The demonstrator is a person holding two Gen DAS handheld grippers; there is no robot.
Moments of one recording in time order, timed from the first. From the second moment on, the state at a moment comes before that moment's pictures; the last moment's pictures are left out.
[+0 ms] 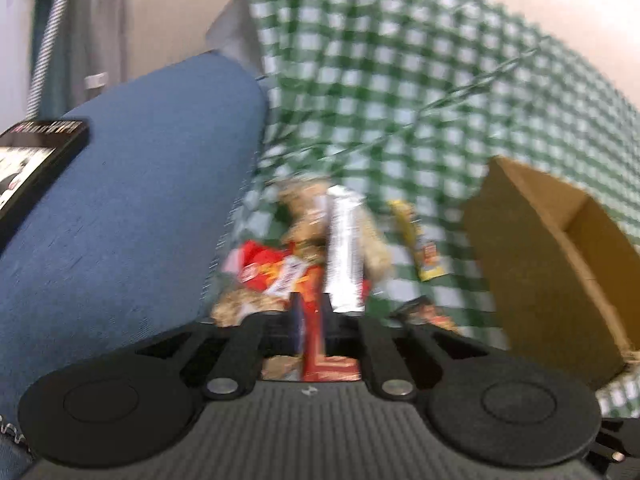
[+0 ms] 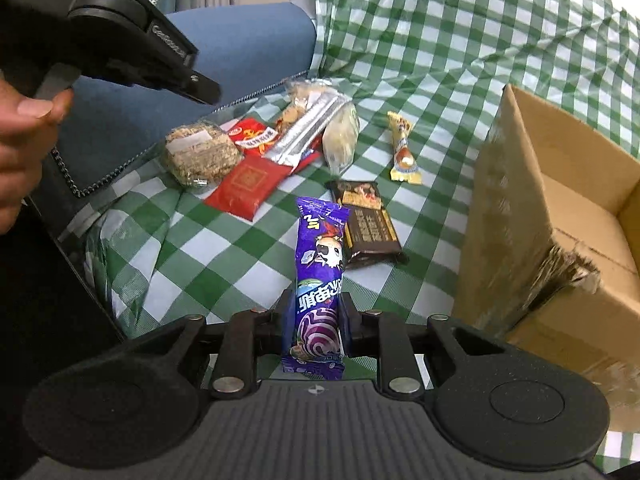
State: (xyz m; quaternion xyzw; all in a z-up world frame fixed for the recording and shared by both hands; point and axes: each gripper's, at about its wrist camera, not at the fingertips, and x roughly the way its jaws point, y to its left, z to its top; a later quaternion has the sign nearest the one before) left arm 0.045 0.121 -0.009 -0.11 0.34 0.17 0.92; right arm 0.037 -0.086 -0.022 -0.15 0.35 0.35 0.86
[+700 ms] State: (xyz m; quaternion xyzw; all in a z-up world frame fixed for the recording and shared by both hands) left arm 0.106 0.078 -0.063 0.11 0.42 0.28 0.85; right arm 0.050 -0.076 -0.049 -0.17 0.39 0.36 0.83
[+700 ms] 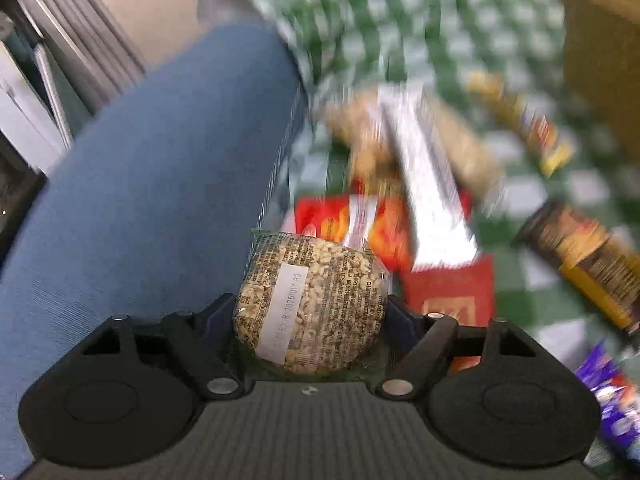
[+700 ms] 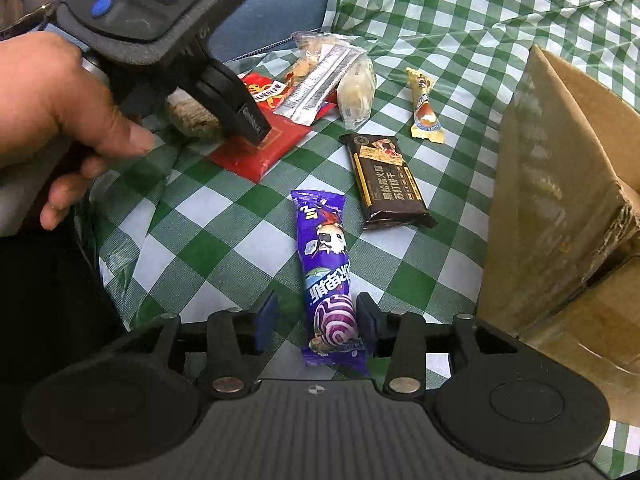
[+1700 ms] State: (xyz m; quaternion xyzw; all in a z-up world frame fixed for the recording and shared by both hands) left arm 0.080 0.087 -0.059 -0.09 0.54 0.07 0.84; right arm 0.065 -0.080 -0.053 -0.11 0.40 0.34 0.84
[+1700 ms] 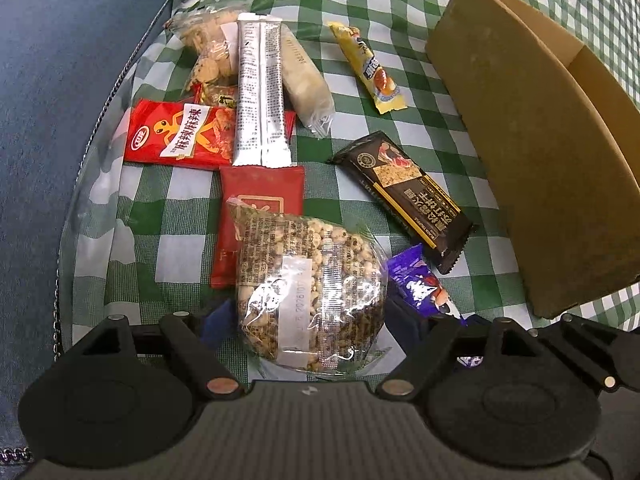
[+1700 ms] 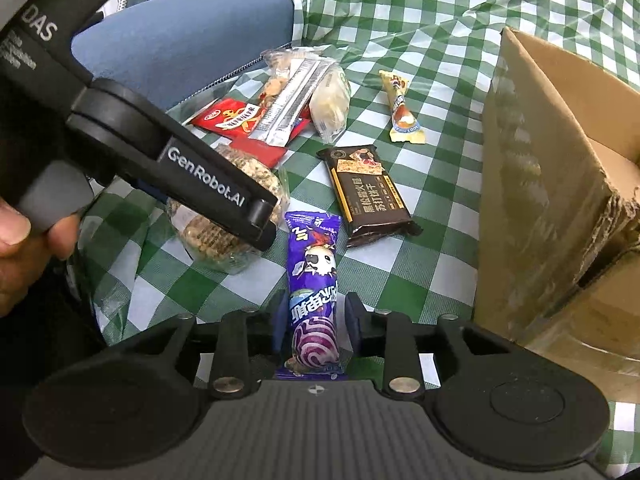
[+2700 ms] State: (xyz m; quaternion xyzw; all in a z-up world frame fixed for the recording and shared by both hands) left arm 0.079 0.068 -0.060 -0.05 0.55 0.04 0.83; right arm 0.069 -0.087 -0.054 -0.11 0.41 0.31 0.85
